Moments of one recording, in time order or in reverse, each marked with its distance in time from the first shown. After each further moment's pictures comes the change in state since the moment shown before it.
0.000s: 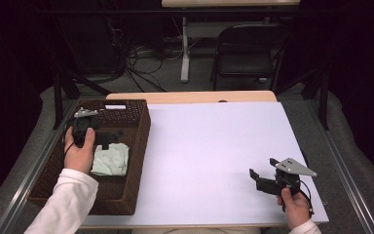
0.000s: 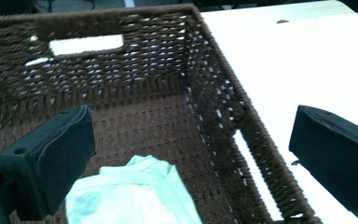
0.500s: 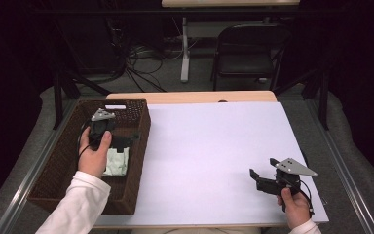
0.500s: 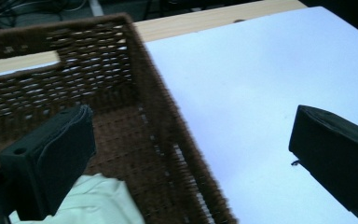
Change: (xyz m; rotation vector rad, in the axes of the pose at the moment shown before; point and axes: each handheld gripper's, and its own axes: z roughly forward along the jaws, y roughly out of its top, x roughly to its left) left arm -0.043 0.002 0.010 -0.015 -0.104 0.071; right arm 0.000 0.000 -0.001 0.001 0.000 0.000
